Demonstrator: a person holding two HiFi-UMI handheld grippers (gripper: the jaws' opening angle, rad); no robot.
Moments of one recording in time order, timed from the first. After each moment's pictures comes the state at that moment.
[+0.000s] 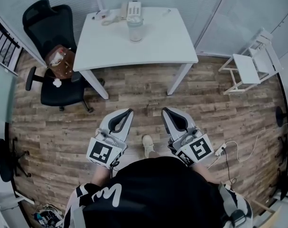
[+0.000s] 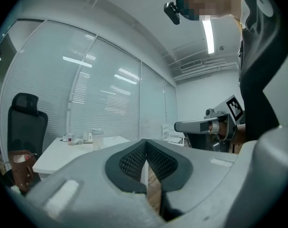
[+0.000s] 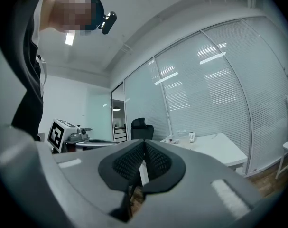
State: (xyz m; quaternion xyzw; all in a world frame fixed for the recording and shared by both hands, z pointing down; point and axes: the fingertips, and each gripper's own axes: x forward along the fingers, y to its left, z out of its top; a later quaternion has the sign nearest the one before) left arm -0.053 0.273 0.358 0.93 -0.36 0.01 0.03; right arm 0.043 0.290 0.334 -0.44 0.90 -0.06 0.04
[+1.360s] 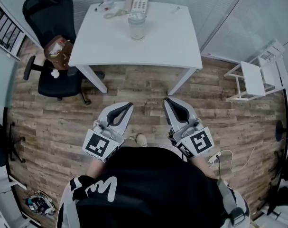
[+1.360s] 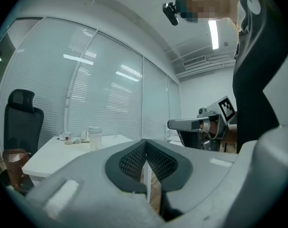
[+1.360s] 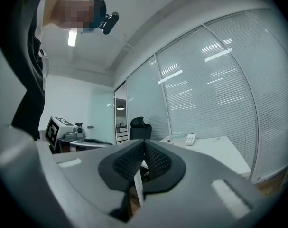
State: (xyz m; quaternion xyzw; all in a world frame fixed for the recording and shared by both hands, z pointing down) left arm -0.007 0.210 0.376 0.92 -0.38 0.03 0.04; right arm 0.089 0.204 0.344 -0.40 0.91 -0.06 0.03
